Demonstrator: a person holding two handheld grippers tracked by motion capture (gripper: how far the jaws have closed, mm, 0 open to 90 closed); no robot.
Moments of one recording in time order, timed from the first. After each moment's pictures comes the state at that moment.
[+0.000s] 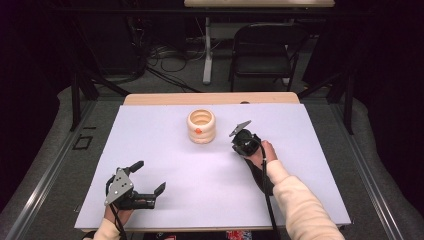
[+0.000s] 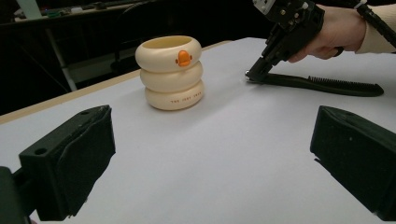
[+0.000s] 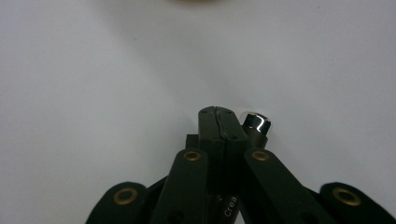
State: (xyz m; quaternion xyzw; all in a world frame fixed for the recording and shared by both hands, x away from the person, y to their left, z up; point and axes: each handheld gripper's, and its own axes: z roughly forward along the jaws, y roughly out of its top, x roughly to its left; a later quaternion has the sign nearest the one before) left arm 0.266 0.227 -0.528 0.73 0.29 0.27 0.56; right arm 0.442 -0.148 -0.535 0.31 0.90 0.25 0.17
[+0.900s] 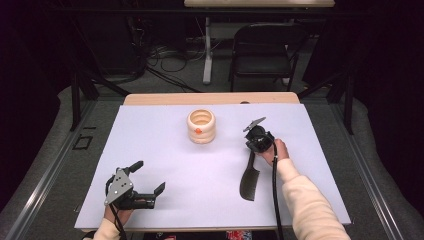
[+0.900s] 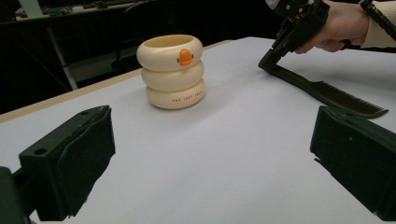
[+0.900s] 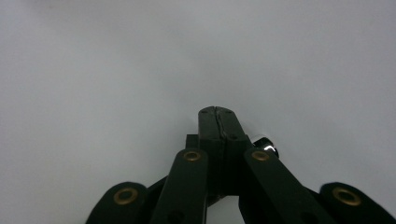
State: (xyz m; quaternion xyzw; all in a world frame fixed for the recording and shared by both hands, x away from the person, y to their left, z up) left arm 0.266 0.227 -0.528 0.73 0.29 0.27 0.56; right arm 0.450 -0.189 -0.534 0.37 0.88 0.24 0.18
